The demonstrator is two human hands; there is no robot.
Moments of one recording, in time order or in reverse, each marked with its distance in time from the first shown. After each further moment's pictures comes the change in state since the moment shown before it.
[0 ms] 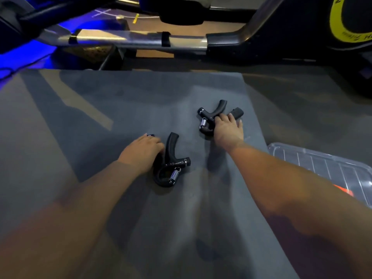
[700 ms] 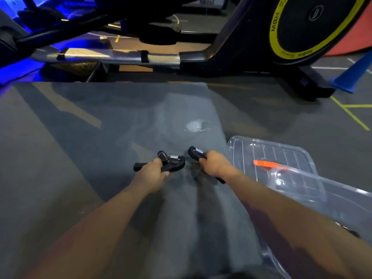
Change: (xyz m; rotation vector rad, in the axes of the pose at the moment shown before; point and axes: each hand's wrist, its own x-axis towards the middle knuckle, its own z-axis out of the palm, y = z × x) left_hand -0.088 0.125 -0.013 -0.594 -0.137 -0.328; right_hand -0.178 0.047 -0.036 0.363 -0.297 0.158
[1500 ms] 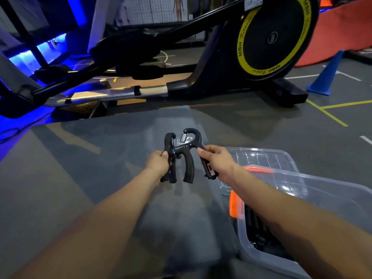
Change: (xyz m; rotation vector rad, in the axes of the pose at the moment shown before) left_hand -0.050 0.117 -0.036 -0.795 0.207 -0.126; right_hand -0.088 0.045 -0.065 1.144 0.081 -0.159
